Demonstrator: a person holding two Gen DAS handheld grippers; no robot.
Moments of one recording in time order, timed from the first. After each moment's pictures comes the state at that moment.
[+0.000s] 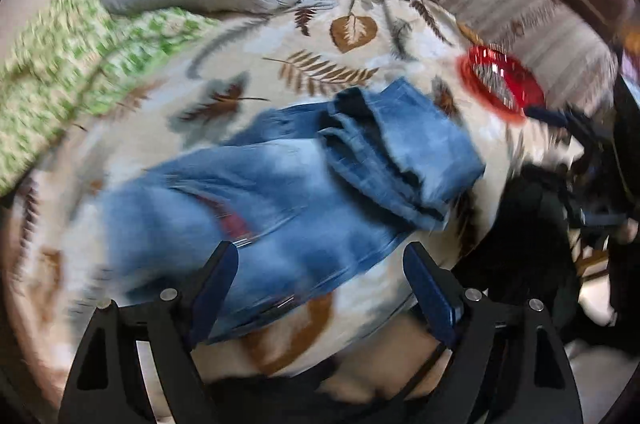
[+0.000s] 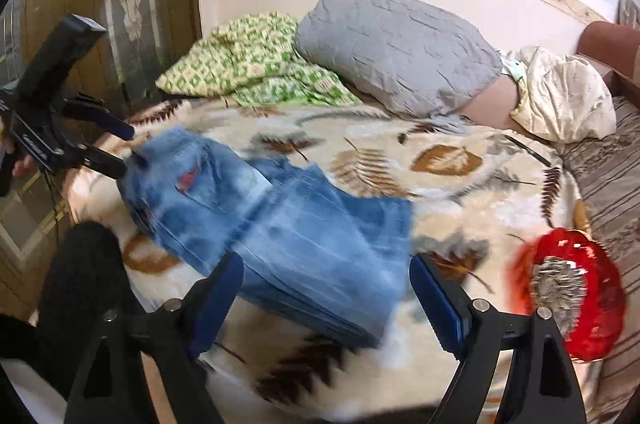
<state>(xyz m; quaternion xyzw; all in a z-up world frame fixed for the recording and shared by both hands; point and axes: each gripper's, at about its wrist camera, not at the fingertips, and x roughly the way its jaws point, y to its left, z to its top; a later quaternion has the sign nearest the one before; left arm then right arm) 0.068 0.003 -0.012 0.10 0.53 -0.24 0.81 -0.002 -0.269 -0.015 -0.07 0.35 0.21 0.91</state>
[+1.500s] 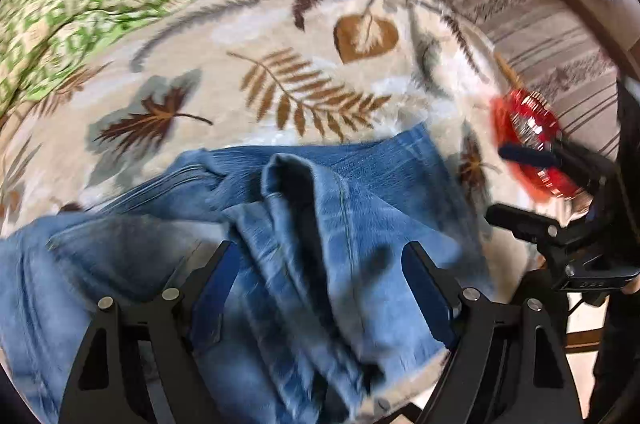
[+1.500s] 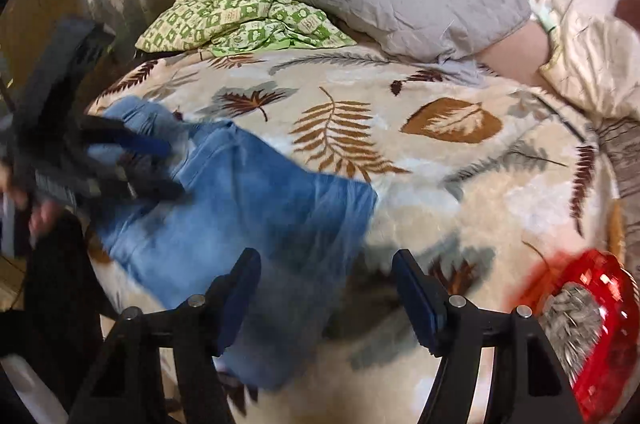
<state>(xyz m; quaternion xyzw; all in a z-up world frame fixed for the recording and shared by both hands) 0.161 -0.080 -0.081 0.04 0.57 -0.22 0.79 0.122 -0.292 -0.058 -0.08 0.45 0.24 0.85</state>
